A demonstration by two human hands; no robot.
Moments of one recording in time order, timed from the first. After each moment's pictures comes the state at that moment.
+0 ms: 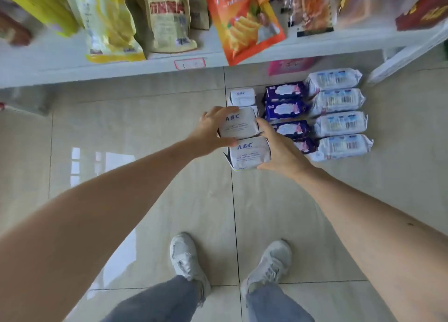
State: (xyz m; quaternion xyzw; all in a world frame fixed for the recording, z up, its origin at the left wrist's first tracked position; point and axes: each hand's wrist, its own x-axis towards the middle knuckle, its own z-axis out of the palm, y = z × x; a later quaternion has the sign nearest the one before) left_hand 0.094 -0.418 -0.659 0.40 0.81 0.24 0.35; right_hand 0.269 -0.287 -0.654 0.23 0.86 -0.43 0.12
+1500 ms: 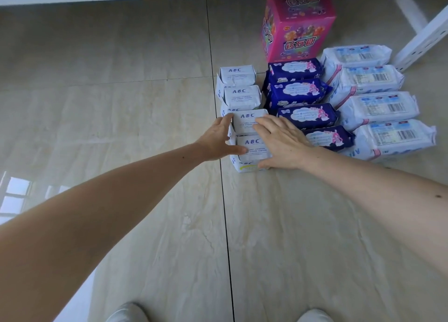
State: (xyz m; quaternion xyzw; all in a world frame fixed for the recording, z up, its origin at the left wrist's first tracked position) left_hand 0.113 -0.398 -0.927 0.41 0.80 0.26 0.35; right_hand 0.260 -0.266 -0.897 0.11 0.98 -0.02 0.15
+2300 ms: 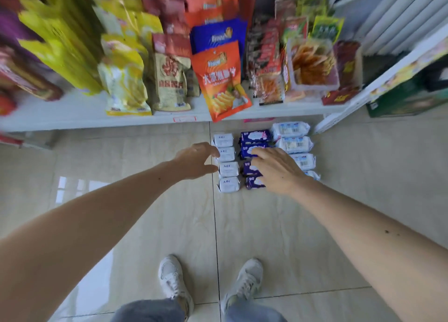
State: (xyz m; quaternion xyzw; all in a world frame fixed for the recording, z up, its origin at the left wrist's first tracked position) left_hand 0.090 -0.404 -0.467 0.46 0.81 0.07 0.36; right_hand 0.268 -0.242 -0.460 0.08 0.97 -0.05 0.21
